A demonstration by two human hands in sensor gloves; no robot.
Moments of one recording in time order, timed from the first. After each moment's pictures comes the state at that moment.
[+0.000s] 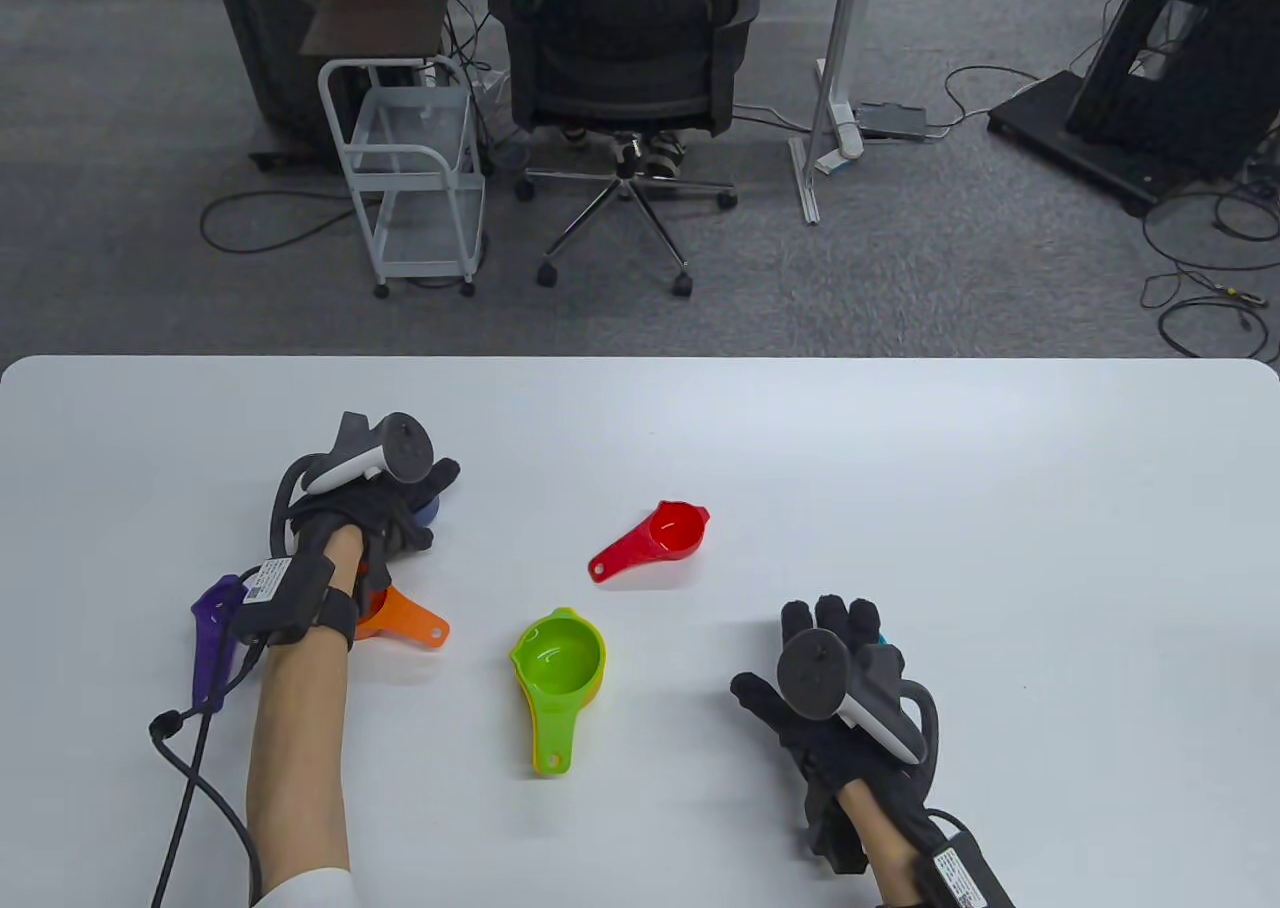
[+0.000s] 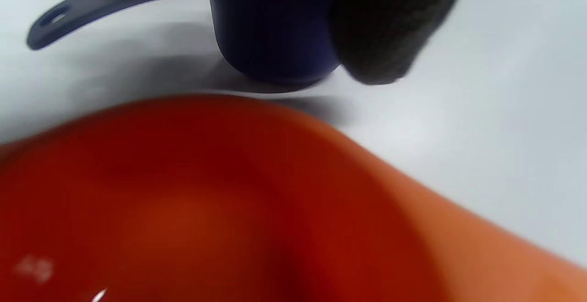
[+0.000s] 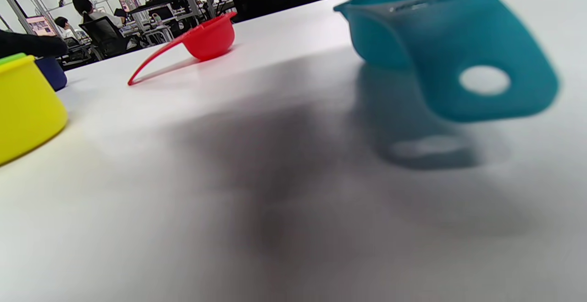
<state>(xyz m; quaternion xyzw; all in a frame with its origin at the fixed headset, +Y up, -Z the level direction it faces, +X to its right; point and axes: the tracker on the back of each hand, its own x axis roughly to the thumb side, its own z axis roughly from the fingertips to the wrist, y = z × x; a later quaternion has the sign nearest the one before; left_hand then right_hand) -0.292 -0.707 -0.543 -0.24 -0.06 -0.03 0.97 0.135 -0.738 -0.317 0.03 0.12 0.98 0.15</state>
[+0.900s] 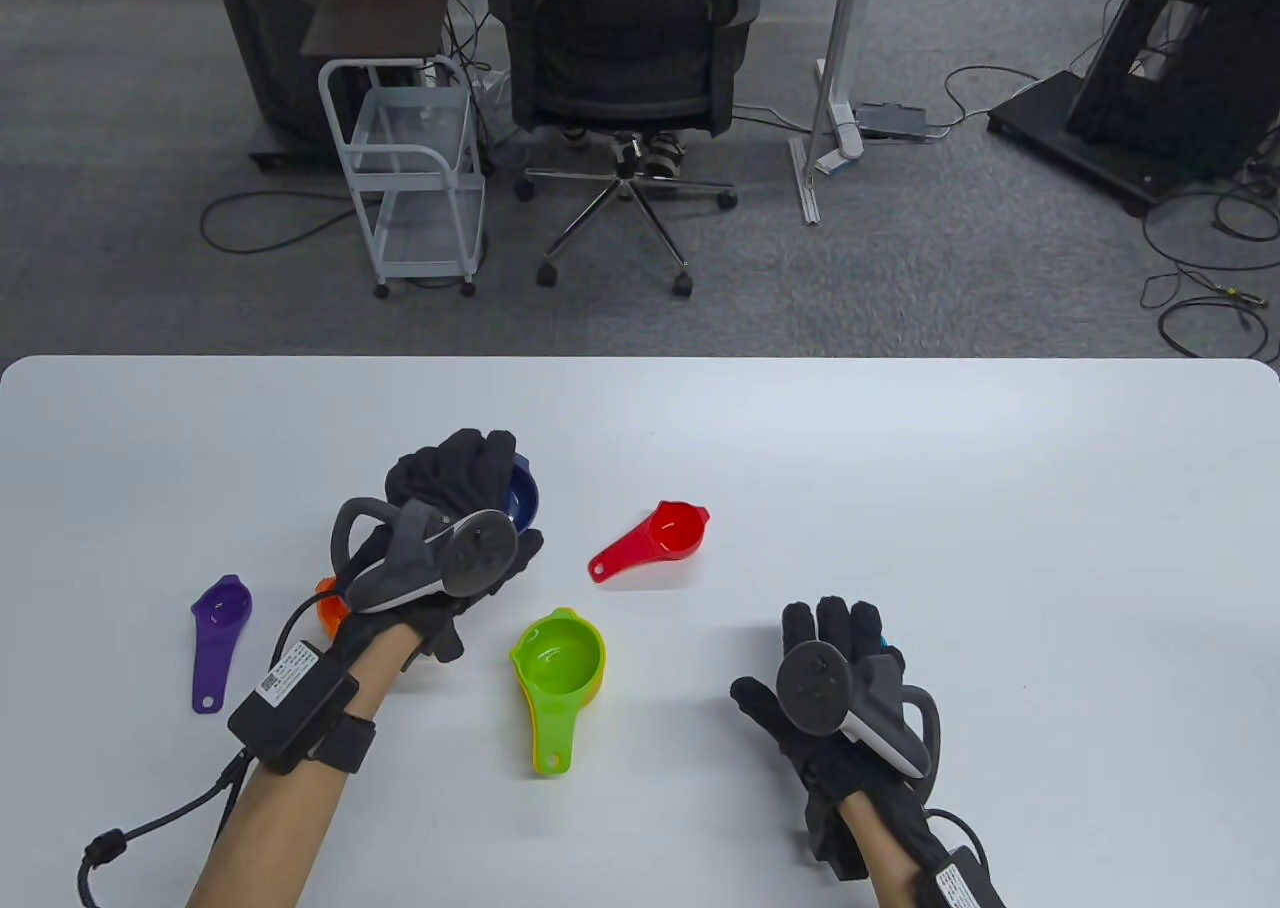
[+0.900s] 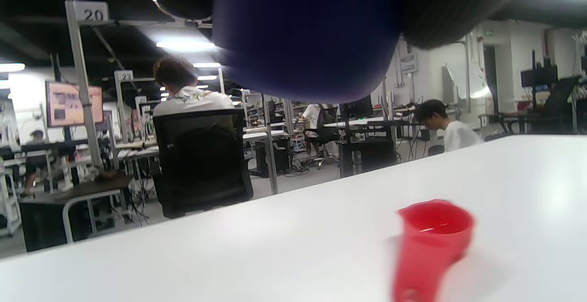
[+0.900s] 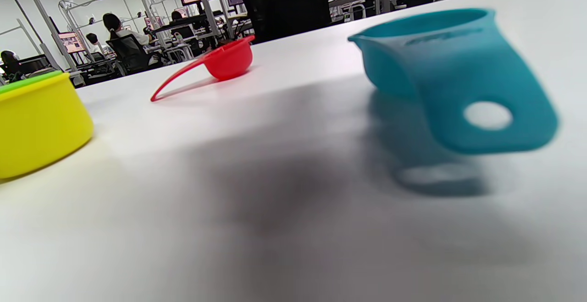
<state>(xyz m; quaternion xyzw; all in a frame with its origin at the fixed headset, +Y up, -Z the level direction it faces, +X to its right) -0.187 -0.610 -0.396 0.10 -0.21 -0.04 0.97 0.135 -0.729 -0.308 0.05 0.07 0.99 0.14</state>
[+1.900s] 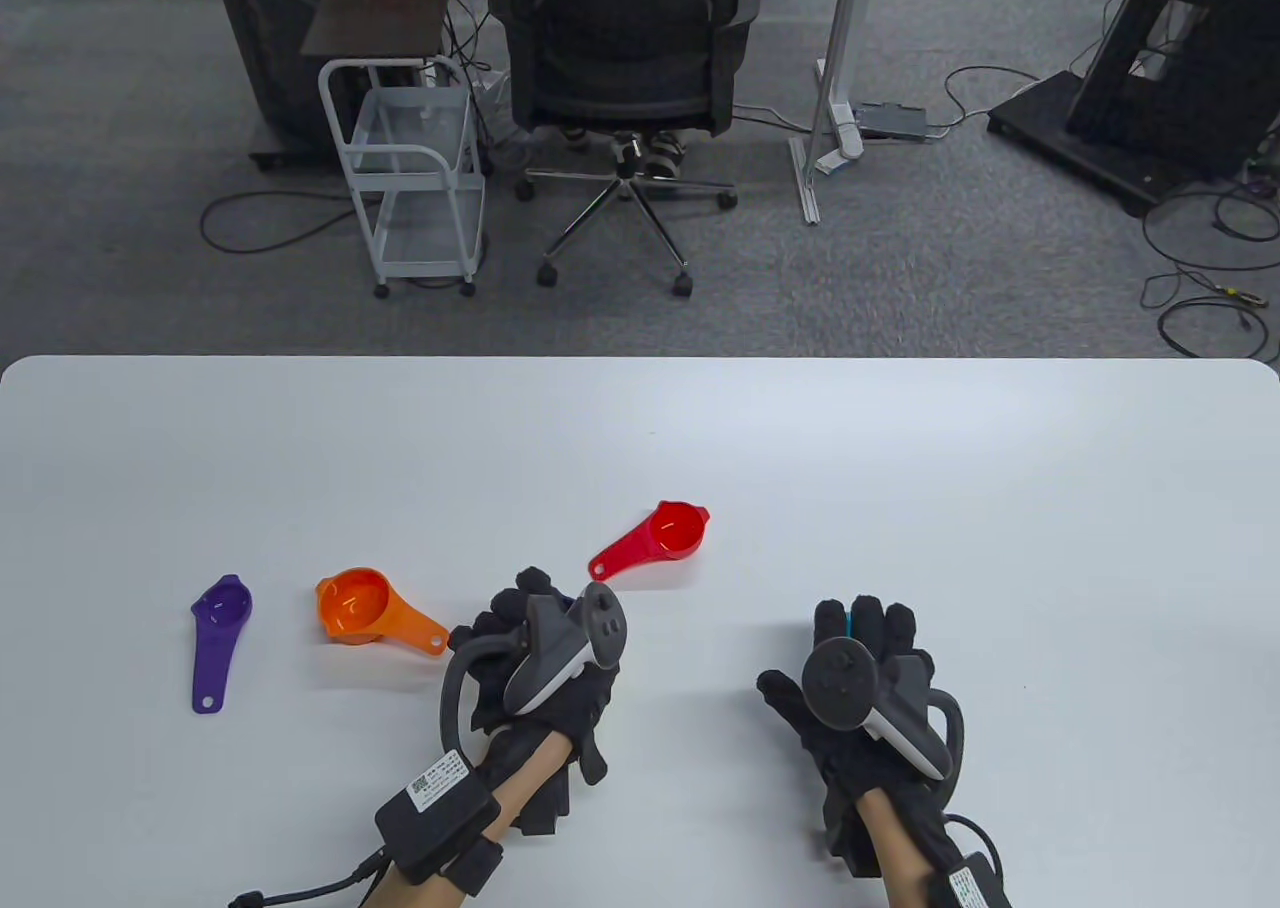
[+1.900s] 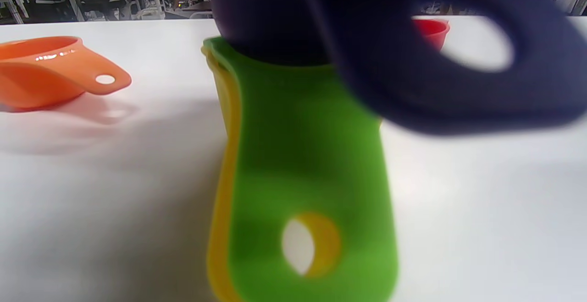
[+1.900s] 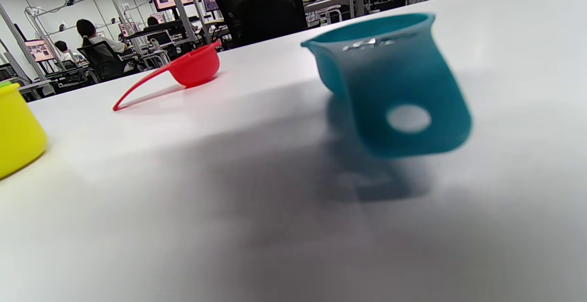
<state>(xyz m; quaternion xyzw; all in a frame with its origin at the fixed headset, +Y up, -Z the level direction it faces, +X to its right) -0.114 -0.698 -0.349 -0.16 0.02 -0.03 0.99 0.154 -0.736 -0.311 0.01 0.07 0.99 0.15</state>
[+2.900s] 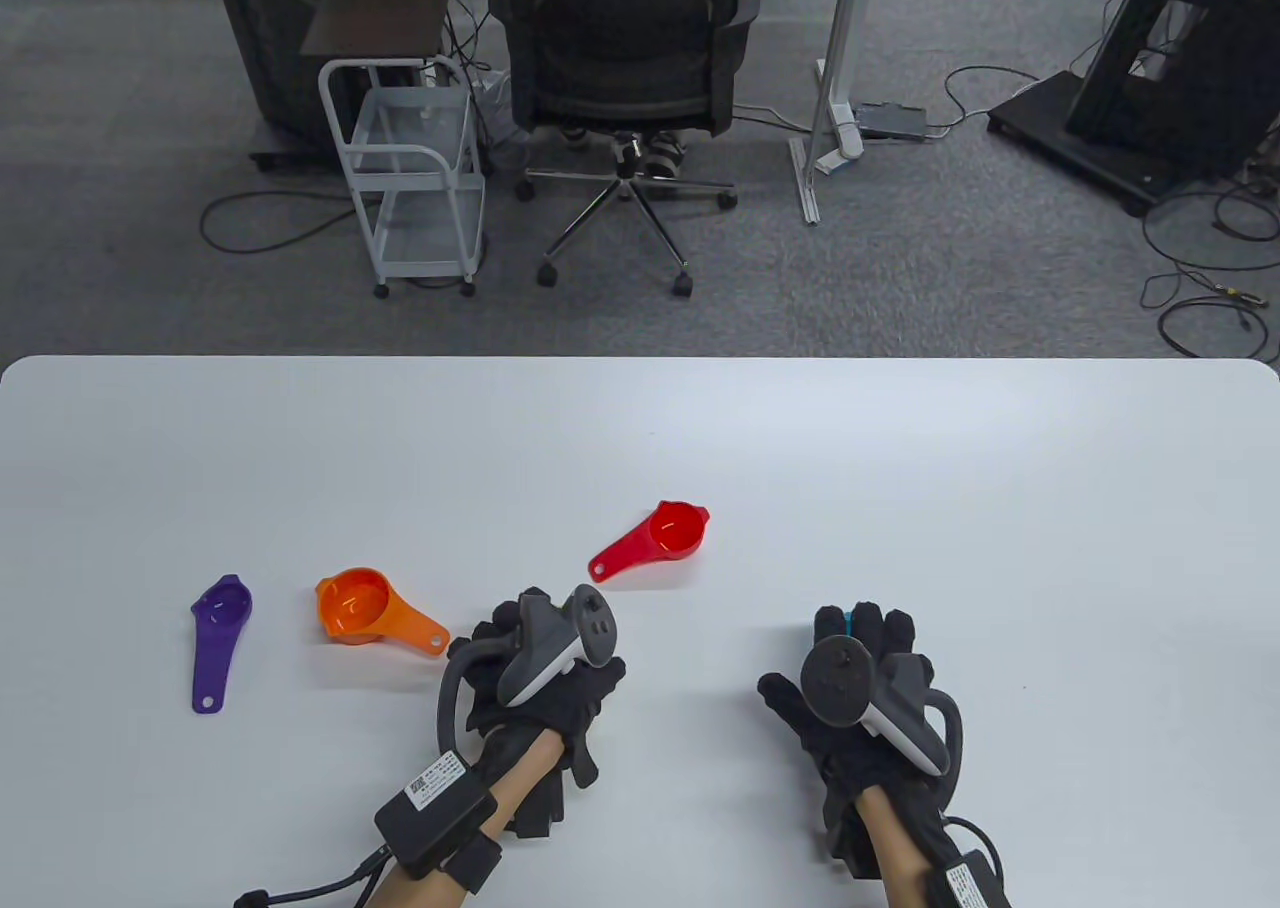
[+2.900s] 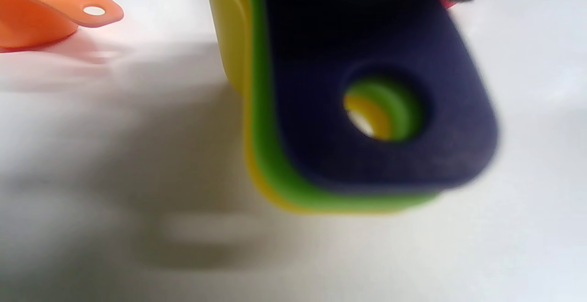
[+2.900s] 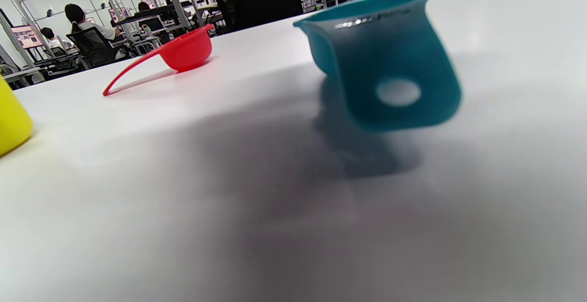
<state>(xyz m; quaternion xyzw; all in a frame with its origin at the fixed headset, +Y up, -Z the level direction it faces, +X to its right) -0.121 -0.717 -0.355 -0.21 0.02 -0.02 0.98 0.153 -0.734 -0.309 0.01 0.10 0.99 0.14</state>
